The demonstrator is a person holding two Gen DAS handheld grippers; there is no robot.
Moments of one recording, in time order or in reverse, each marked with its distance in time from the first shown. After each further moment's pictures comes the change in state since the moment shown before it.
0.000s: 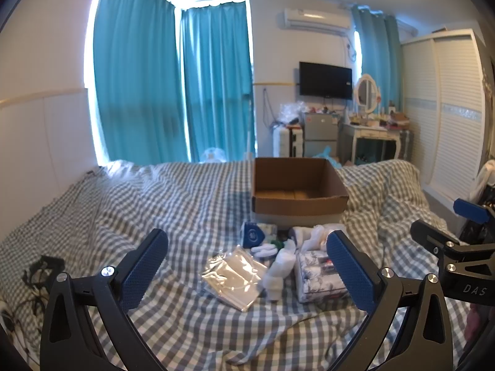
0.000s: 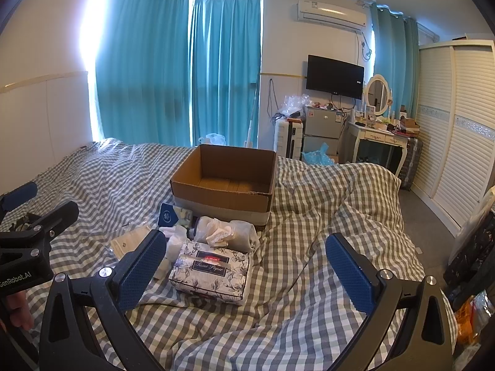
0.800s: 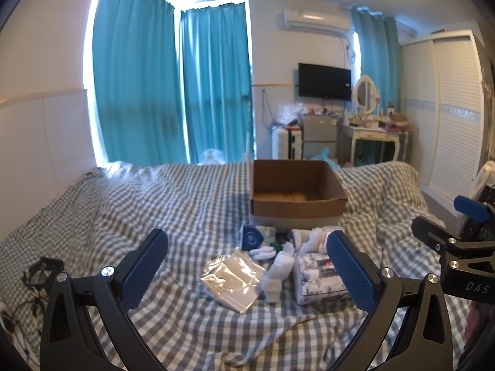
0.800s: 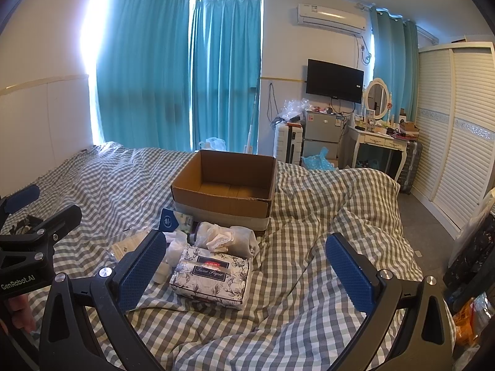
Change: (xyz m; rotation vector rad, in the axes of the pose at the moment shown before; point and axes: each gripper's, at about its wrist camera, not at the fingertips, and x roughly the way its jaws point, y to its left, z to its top) left arm -0.001 -0.002 -0.001 -0.001 -0.004 0.001; right arm -0.006 0.000 0.007 0.003 -0.019 0.000
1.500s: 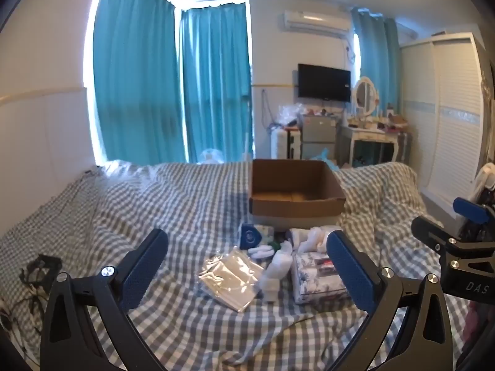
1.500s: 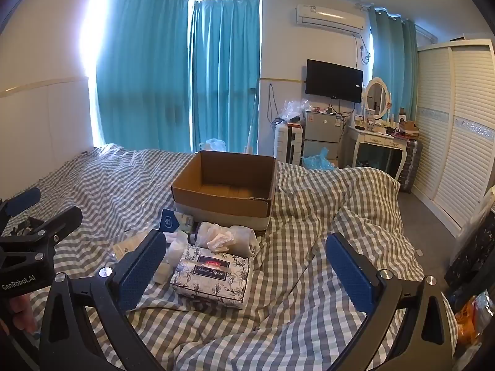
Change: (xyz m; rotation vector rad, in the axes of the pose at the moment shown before) left arm -0.002 -0.001 0.003 -0.004 -0.001 -0.001; right arm -0.001 0.001 -0.001 0.002 -0.002 0.000
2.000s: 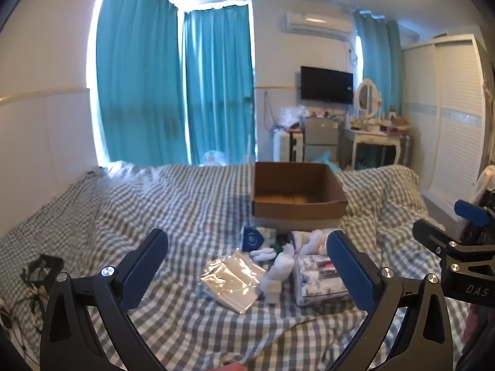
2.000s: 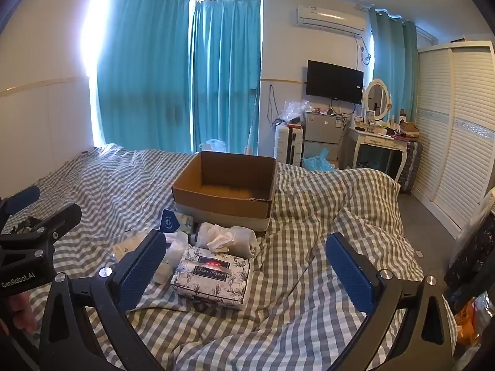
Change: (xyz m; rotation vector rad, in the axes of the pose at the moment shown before) left arm 0.001 0.004 0.000 -0.003 -0.009 0.004; right arm -0.001 0.001 0.000 -0.006 -0.001 -0.003
